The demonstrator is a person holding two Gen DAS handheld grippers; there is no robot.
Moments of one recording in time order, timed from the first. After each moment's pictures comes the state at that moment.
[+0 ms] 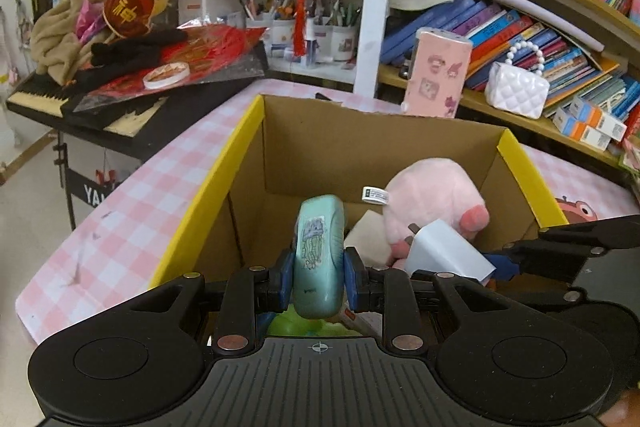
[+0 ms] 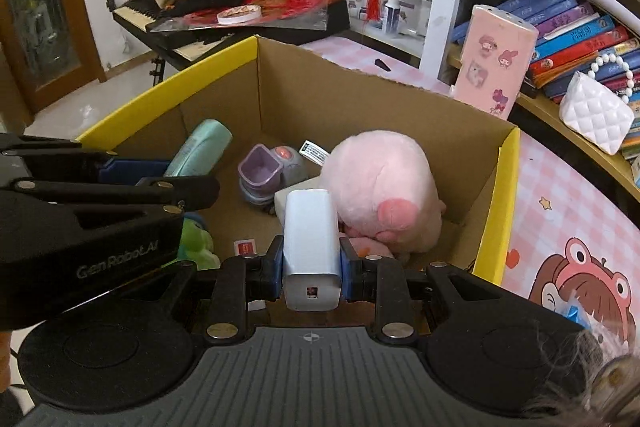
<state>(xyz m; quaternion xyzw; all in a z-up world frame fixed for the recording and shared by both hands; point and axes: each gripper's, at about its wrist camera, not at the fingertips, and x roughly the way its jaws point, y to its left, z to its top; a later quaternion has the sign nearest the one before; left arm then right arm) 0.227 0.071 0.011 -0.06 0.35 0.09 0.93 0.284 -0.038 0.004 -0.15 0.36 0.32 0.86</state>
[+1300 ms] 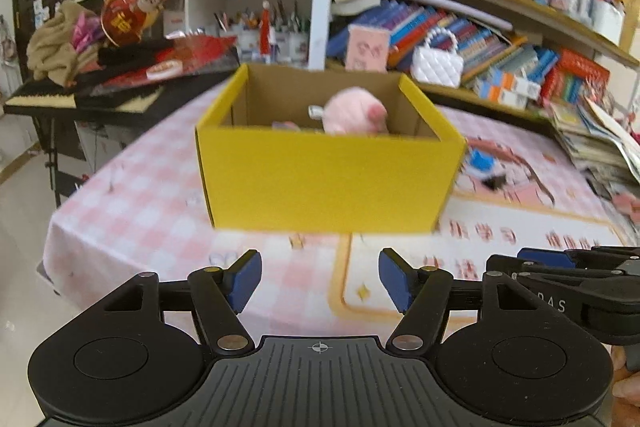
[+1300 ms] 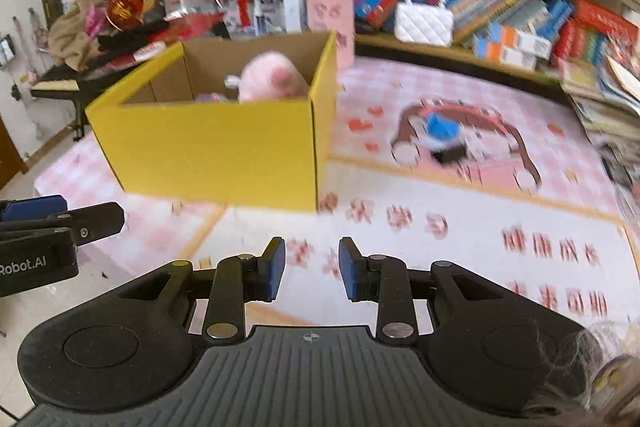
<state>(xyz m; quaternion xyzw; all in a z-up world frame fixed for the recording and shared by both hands) 0.047 0.036 0.011 -0.05 0.33 0.02 0.94 0.088 -0.140 0.002 -0.02 0.35 0.14 0.92</state>
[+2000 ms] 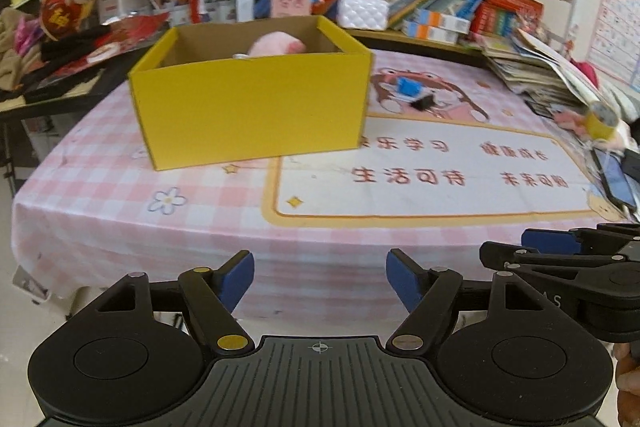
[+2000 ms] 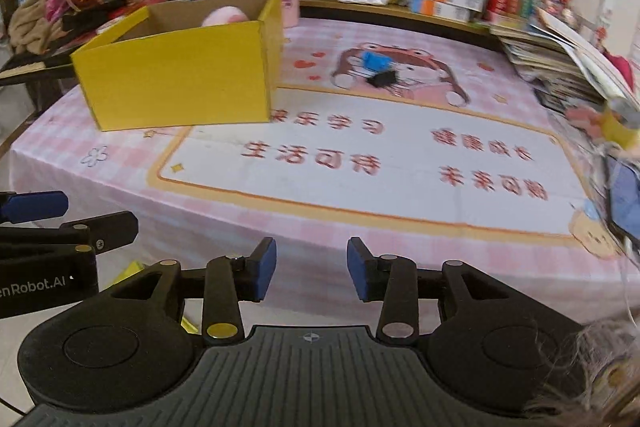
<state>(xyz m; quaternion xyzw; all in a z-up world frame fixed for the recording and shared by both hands) 0.002 0.001 -0.009 0.00 0.37 -0.07 0.93 0.005 -0.166 -0.016 -0.02 0.38 0.06 0.92</state>
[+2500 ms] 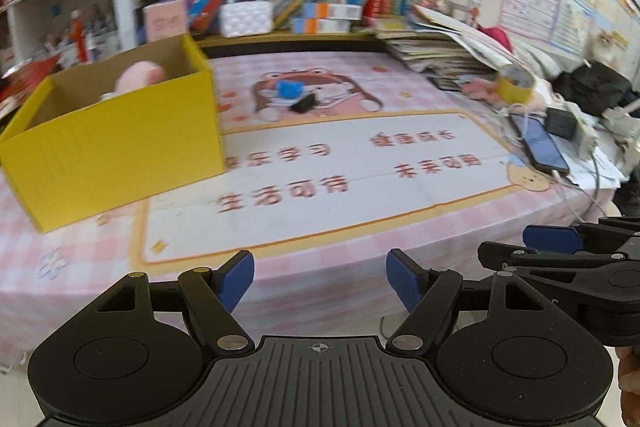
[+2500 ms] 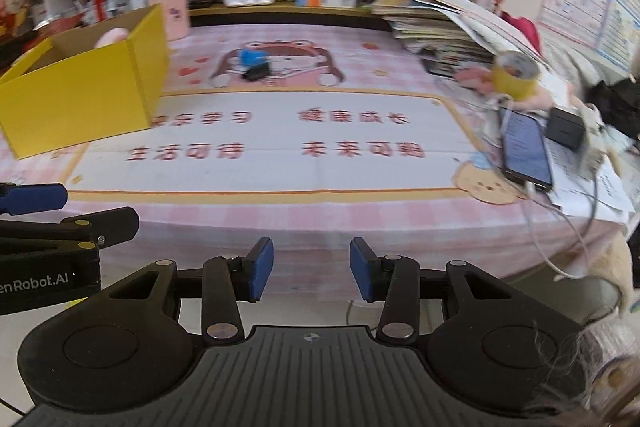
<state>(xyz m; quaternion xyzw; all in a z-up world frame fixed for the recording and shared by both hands) 0.019 -0.078 -0.008 0.05 0.35 -0.20 0.91 -0.025 -0.234 -0.013 0.01 0.38 -0.07 0.92</state>
